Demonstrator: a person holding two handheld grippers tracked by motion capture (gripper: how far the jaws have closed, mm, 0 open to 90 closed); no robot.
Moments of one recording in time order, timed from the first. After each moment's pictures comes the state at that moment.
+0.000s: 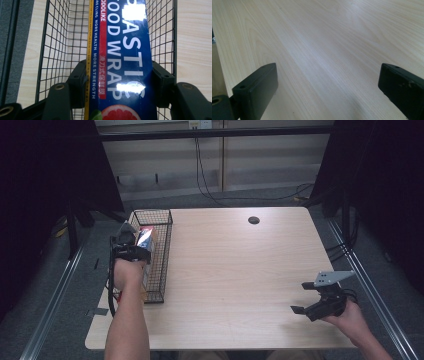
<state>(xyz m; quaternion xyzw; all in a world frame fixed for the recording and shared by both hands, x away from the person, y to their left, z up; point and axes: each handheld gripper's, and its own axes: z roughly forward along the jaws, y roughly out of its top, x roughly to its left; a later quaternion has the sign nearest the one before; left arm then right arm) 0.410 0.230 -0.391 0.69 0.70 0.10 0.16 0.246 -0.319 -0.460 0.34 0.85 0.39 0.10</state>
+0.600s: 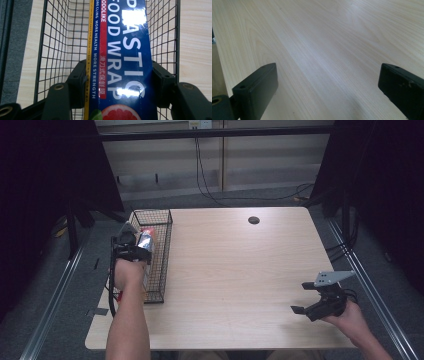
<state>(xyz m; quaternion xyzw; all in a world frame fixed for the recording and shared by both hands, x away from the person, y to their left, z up) 0.411 0.228 -0.393 0.69 0.70 0.10 0.15 0.246 -0.319 -0.460 0.34 0.85 0.39 0.10</state>
